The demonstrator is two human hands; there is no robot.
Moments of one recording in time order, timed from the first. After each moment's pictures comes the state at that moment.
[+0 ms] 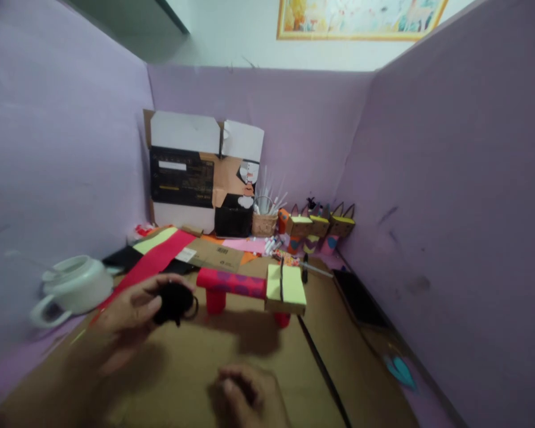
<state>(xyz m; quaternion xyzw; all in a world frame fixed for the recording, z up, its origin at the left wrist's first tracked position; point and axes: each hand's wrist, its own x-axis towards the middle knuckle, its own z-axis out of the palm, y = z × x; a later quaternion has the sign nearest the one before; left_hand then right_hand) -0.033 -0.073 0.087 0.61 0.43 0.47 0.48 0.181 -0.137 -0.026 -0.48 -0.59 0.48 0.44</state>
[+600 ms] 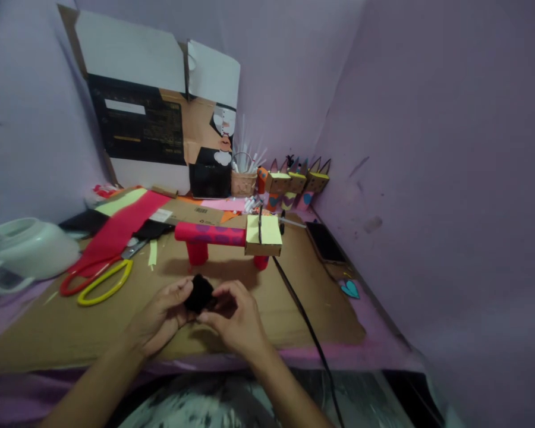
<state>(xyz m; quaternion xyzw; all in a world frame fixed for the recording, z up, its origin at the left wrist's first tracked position) 0.013 -0.098 0.009 0.30 0.36 0.42 0.78 0.171 -0.128 -0.015 -0.48 -0.50 0.47 0.55</state>
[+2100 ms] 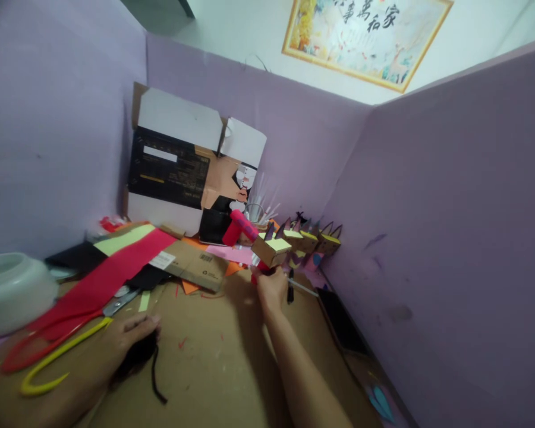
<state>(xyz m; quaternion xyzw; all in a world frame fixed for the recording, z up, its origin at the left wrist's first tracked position) -0.043 -0.028 -0.001 0.45 0.59 0.41 0.53 0.227 0.075 0.013 -0.72 -0.43 0.13 0.53</state>
